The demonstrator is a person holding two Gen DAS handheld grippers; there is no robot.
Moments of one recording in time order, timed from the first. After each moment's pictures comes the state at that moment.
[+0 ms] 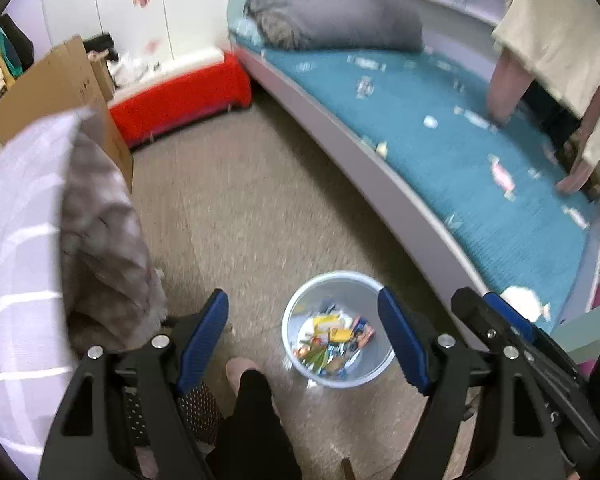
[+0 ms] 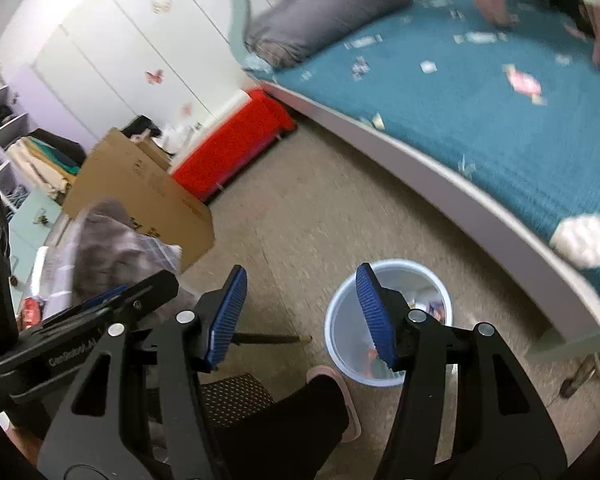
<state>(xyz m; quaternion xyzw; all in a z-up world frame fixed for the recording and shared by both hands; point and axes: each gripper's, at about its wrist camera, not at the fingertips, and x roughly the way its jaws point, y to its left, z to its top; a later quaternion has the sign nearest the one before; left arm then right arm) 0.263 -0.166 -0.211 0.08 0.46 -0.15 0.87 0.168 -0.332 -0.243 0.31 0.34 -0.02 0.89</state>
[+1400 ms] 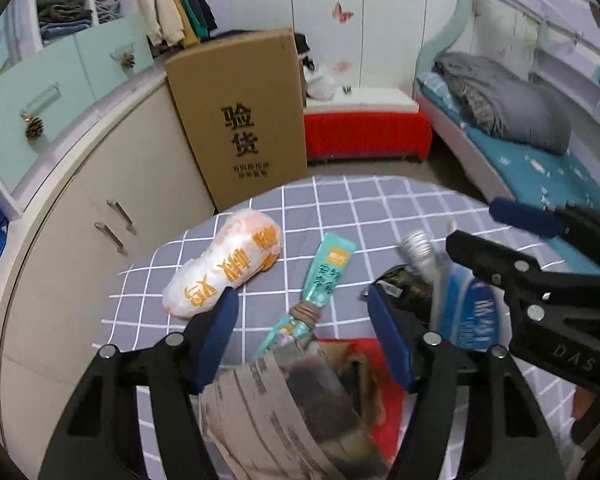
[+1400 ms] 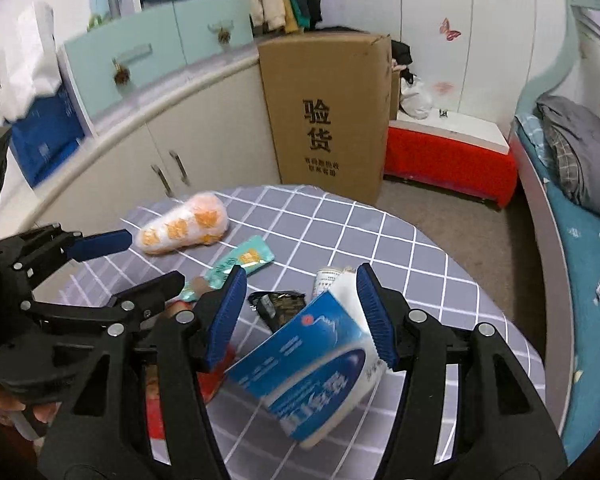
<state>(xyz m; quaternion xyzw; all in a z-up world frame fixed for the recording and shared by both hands) 0.368 0.300 -0.077 0.02 0.44 0.05 0.90 0.399 0.150 -0.057 -0.06 0.37 0.28 0.88</state>
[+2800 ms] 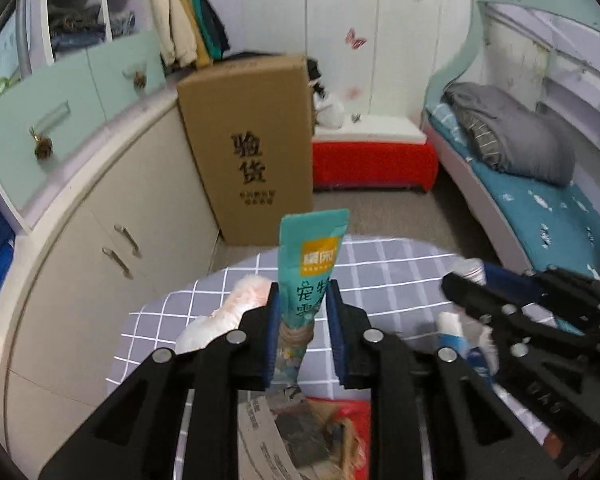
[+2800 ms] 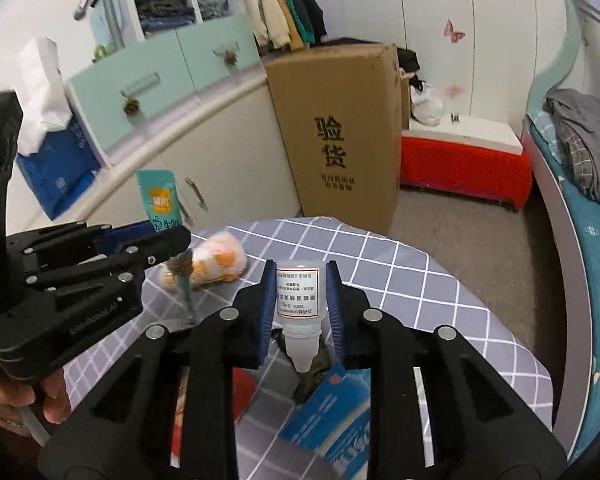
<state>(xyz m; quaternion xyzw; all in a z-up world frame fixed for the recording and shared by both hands) 0.380 0.295 -0.017 0.00 0.39 0.07 0.92 0.406 0.137 -0.024 0.00 0.35 0.31 0.88</state>
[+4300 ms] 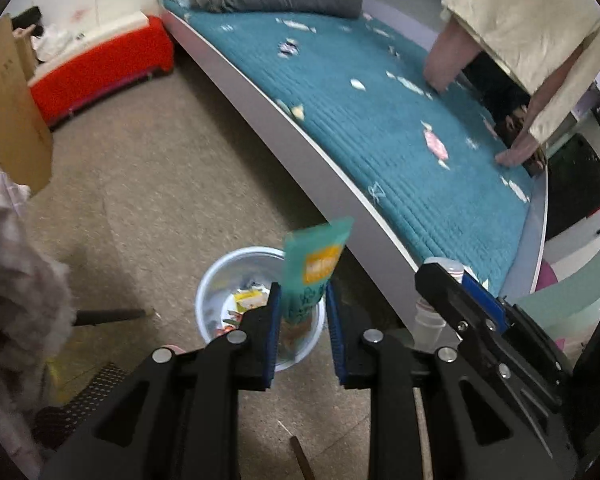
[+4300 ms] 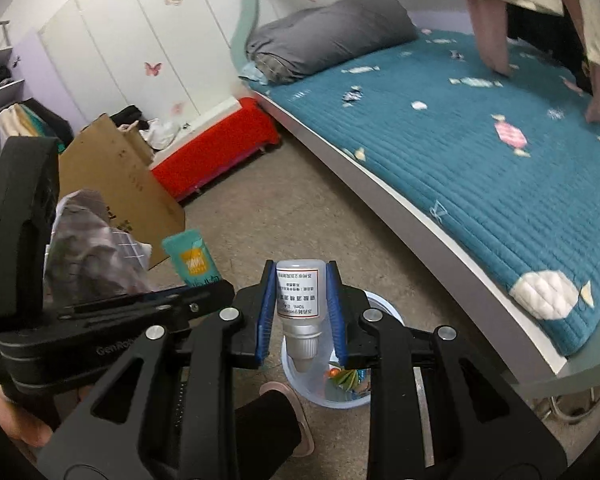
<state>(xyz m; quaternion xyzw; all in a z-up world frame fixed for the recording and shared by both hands) 0.284 -0.227 -0.268 0.04 0.54 -0.28 0.80 0.172 -0.347 -0.248 0.24 0.34 -0.05 0.91</state>
